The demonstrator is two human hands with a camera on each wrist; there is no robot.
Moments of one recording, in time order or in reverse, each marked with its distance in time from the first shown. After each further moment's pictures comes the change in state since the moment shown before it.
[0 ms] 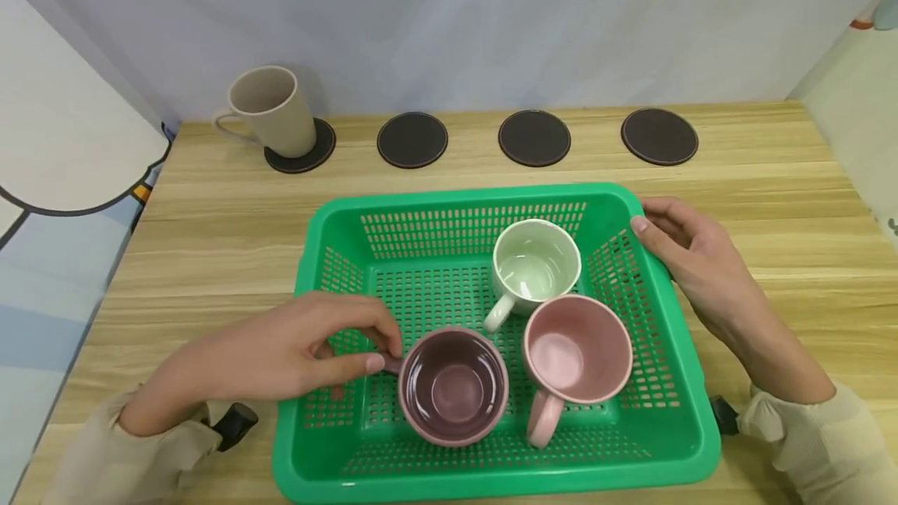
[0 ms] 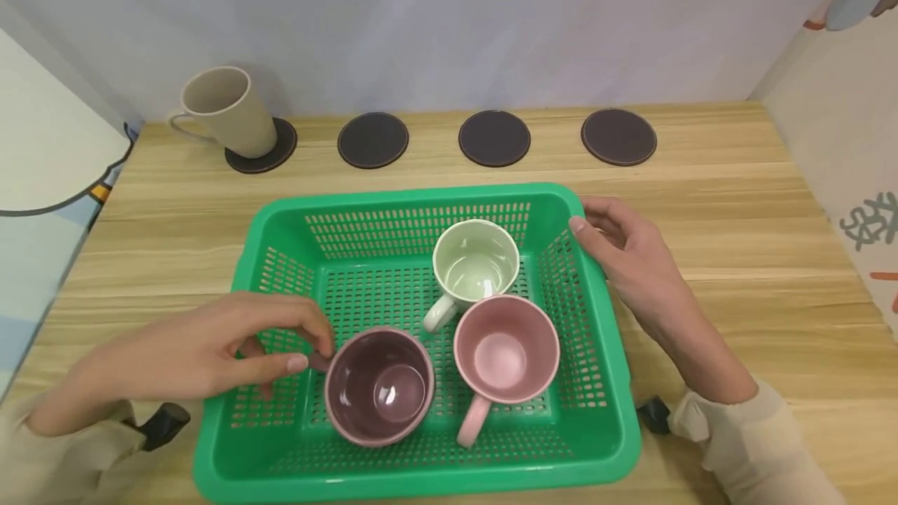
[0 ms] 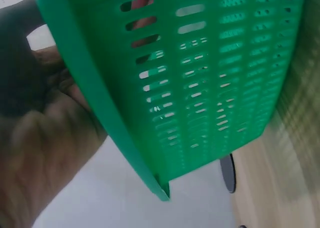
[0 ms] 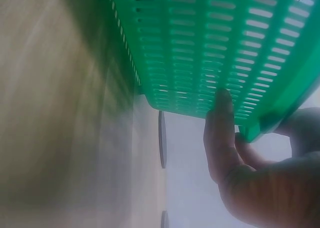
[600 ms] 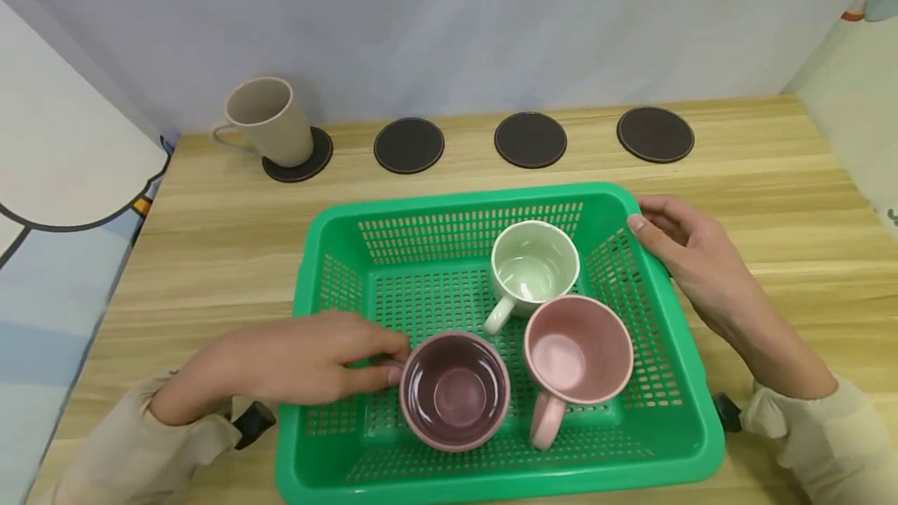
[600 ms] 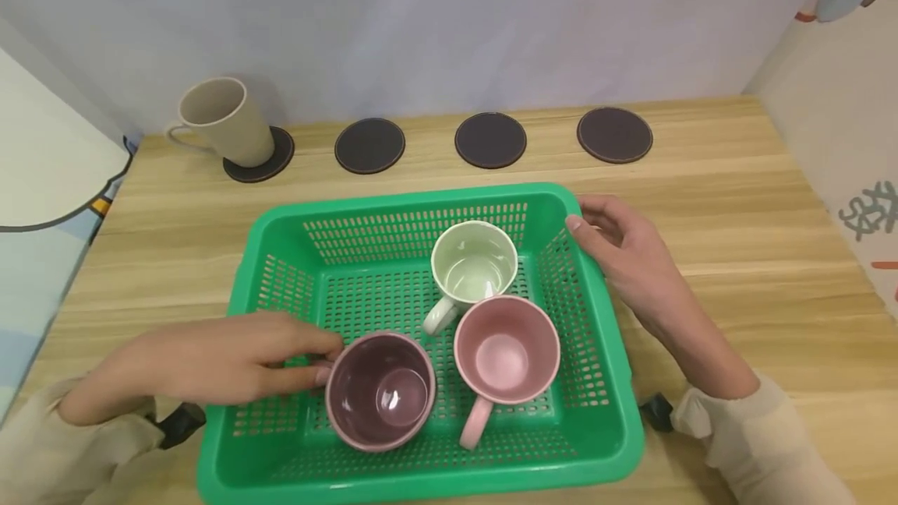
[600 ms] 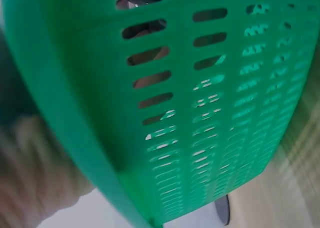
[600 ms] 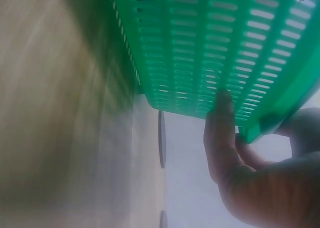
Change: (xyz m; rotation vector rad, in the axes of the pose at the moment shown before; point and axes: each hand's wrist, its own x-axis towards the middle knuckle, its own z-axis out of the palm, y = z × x) left_hand 0.022 0.003 -0.003 0.250 -0.201 -0.014; right_hand -0.001 -0.001 0.002 -0.080 0.024 -0.008
